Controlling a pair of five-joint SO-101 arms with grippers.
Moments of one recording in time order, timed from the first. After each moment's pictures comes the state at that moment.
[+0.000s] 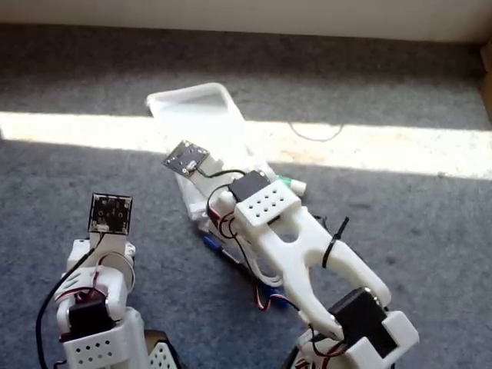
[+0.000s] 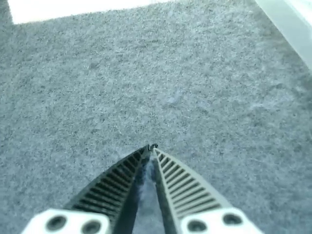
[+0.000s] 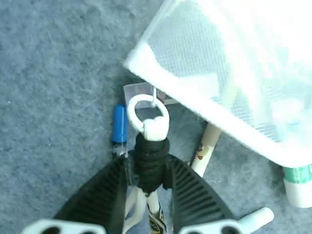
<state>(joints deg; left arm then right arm) -22.0 -104.3 92.0 67.7 -15.4 -38.2 -7.6 25.3 63.2 21.8</state>
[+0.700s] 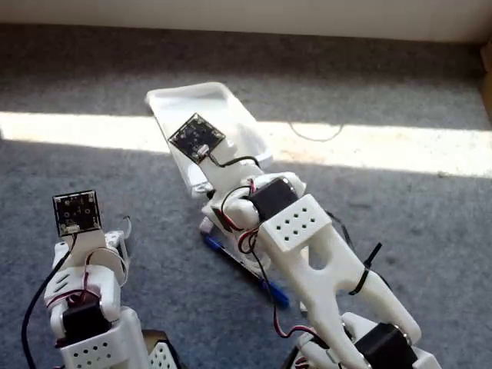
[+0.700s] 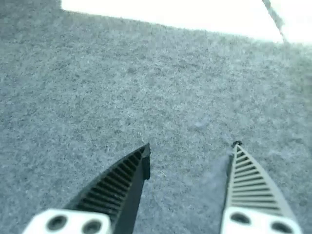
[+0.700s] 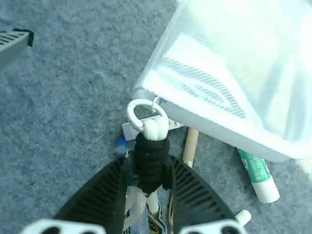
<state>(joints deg) -26.6 -104.3 89.6 63.4 -1.9 -38.2 -23.1 25.3 63.2 15.9</state>
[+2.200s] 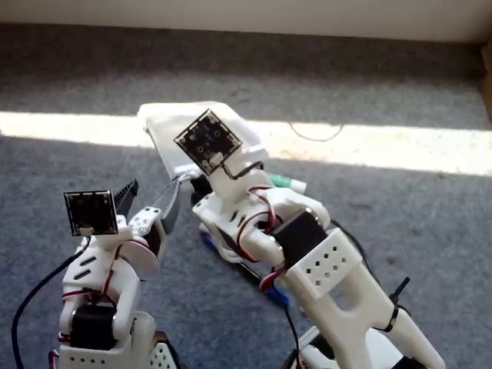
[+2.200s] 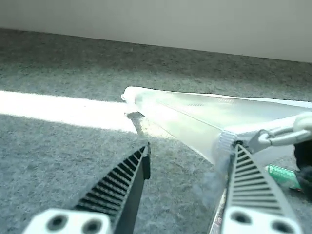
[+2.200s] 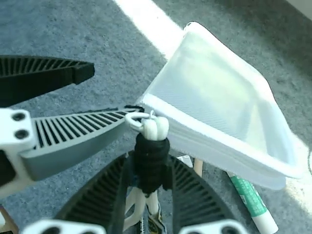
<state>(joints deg) -2.1 -104.3 81.4 51.5 13.3 -42.6 -38.1 28.0 58.7 10.6</state>
